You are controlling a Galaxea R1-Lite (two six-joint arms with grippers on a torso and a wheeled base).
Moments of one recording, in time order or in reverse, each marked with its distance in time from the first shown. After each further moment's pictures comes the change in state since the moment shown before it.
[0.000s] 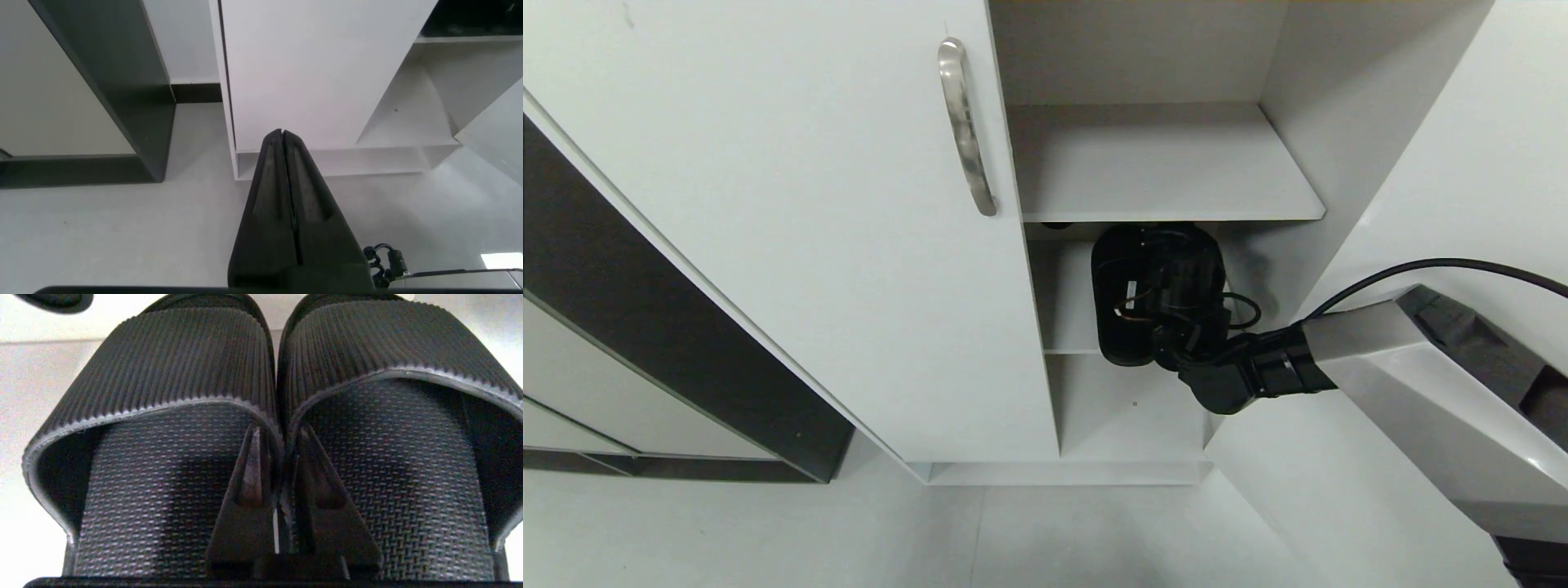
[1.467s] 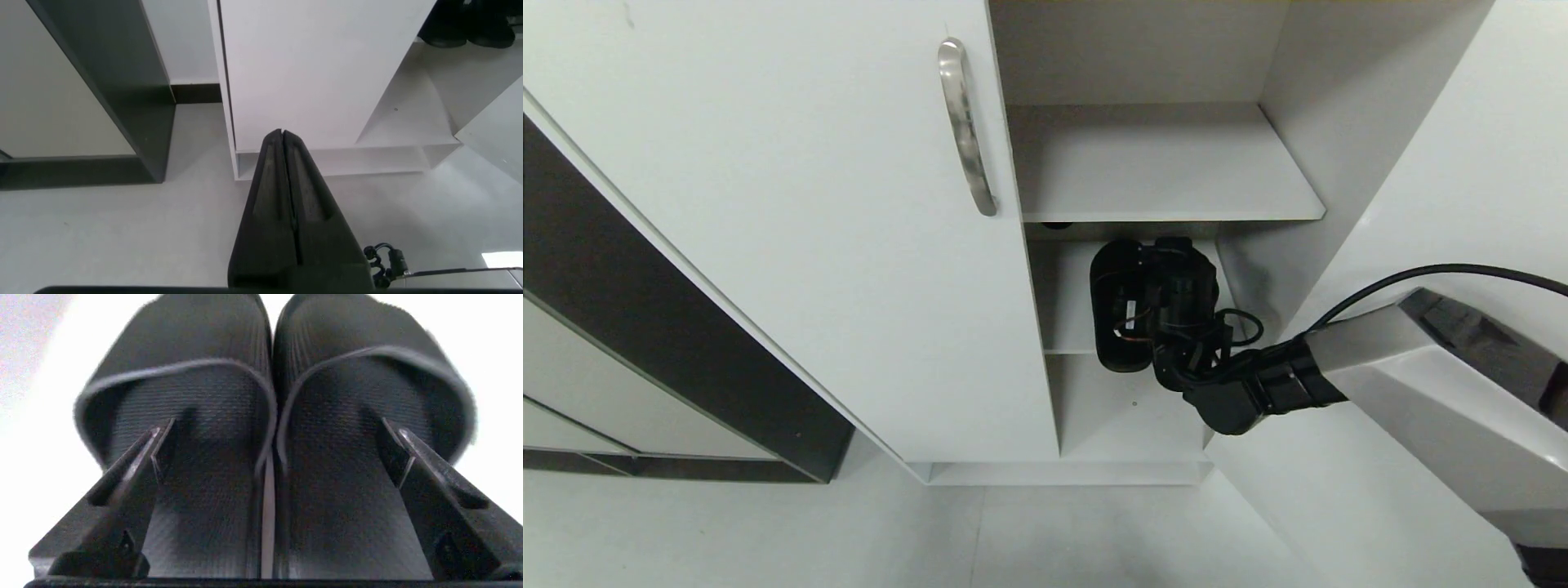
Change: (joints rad) left arm 0.000 0.000 0.000 0.000 -0.004 0.004; right arm 0.031 -0.050 0.145 -0.025 -0.009 0.011
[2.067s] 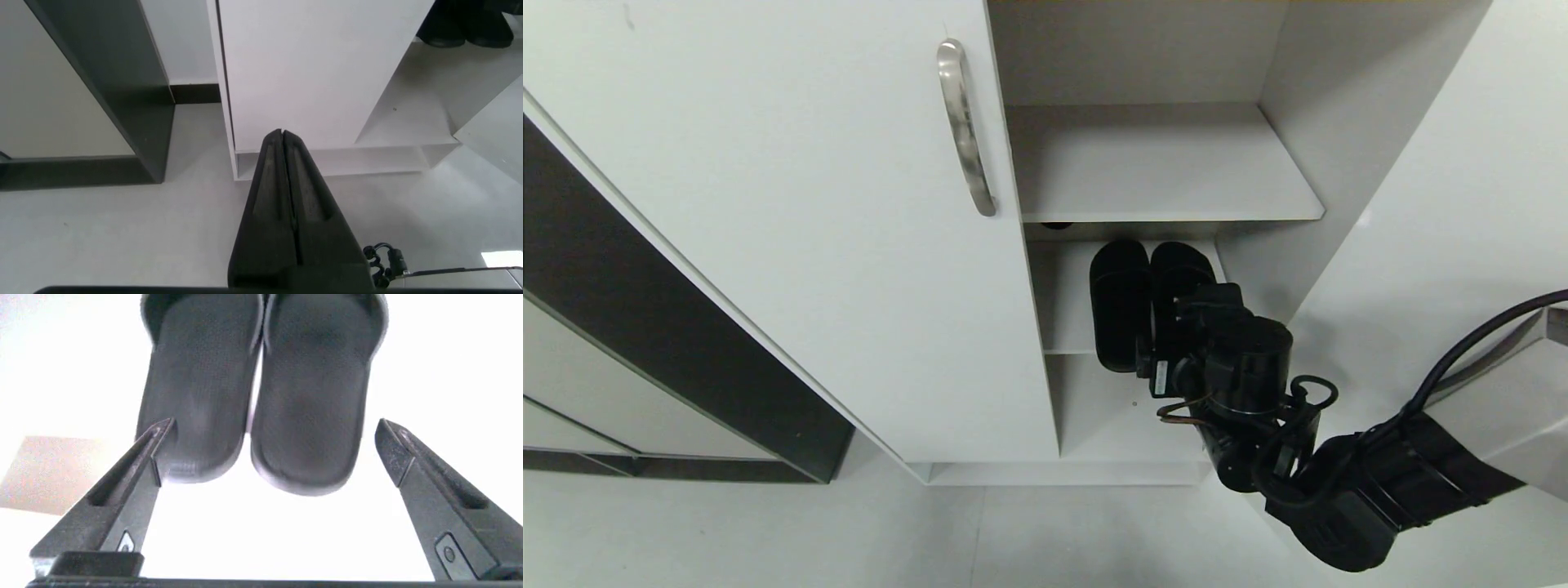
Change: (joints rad) left arm 0.000 0.000 0.000 0.000 -0.002 0.000; right arm 0.116 -0.280 0.621 -0.301 -0.027 0.013
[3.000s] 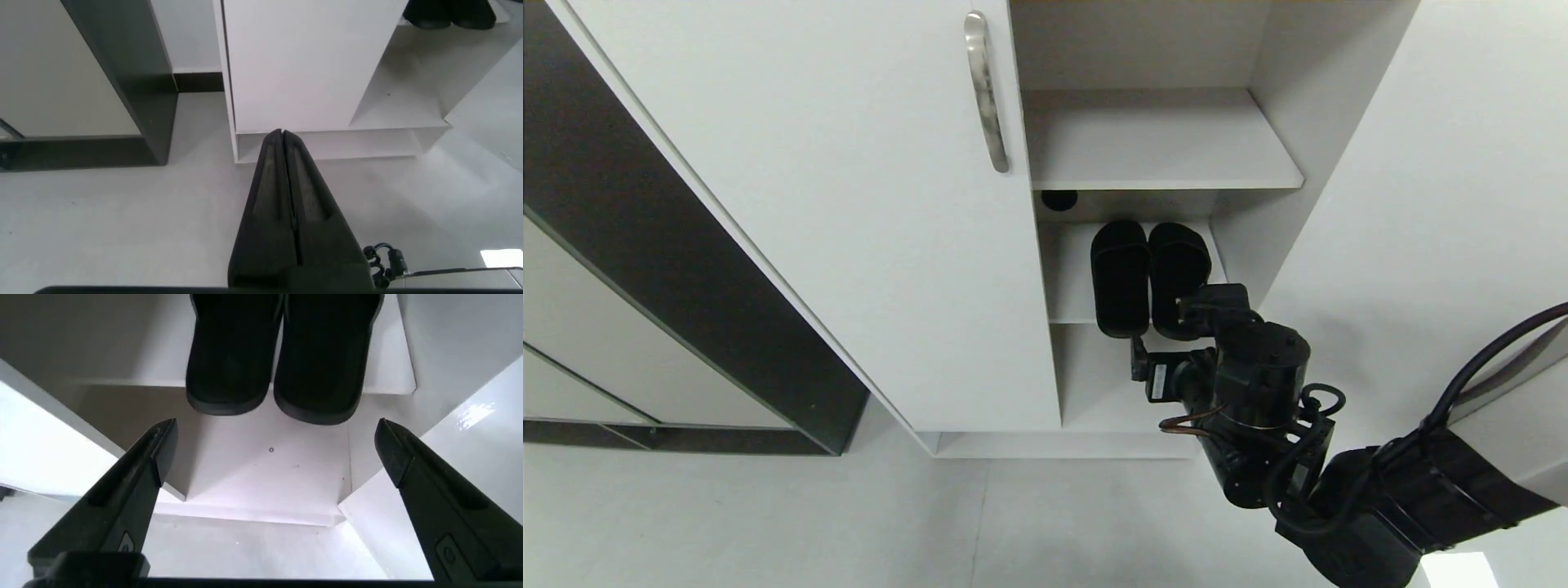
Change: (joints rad) left arm 0.000 0.000 0.000 0.000 0.000 0.000; right arm 0.041 -0.035 0.047 -0.058 -0.008 0.000
